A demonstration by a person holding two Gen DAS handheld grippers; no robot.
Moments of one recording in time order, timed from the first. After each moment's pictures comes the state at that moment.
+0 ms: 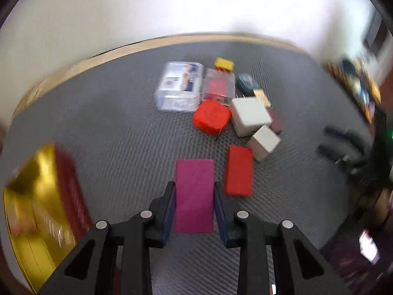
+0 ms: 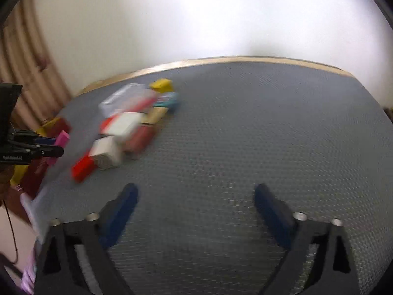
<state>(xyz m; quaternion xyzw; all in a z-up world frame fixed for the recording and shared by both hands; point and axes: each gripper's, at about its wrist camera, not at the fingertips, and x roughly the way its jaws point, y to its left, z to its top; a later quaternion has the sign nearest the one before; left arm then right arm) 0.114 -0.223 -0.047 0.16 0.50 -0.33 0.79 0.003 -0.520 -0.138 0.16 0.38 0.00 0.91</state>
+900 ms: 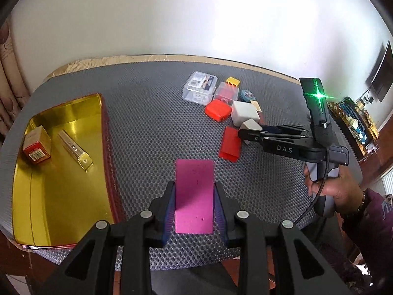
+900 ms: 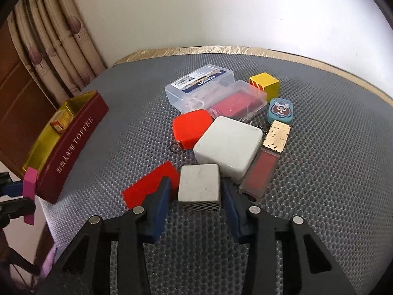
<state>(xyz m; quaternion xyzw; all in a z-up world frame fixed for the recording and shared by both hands) 0.036 -0.174 -0.029 0.07 0.45 -0.30 0.84 0.098 -0.431 -0.134 0.11 0.43 0.09 0.89</state>
